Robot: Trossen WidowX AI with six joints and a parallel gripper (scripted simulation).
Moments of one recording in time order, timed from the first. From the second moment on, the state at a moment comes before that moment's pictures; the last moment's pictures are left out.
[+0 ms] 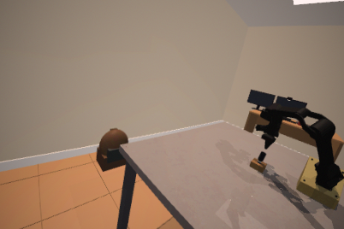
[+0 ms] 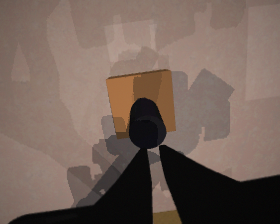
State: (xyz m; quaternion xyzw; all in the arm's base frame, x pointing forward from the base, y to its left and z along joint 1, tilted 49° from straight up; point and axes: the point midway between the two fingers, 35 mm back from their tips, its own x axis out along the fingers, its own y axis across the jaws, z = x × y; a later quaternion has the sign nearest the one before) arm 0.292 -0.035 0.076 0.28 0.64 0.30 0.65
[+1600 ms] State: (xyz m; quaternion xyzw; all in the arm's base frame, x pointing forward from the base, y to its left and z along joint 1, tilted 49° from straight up) arm 0.295 -0.009 0.053 0.28 0.64 0.29 0.66
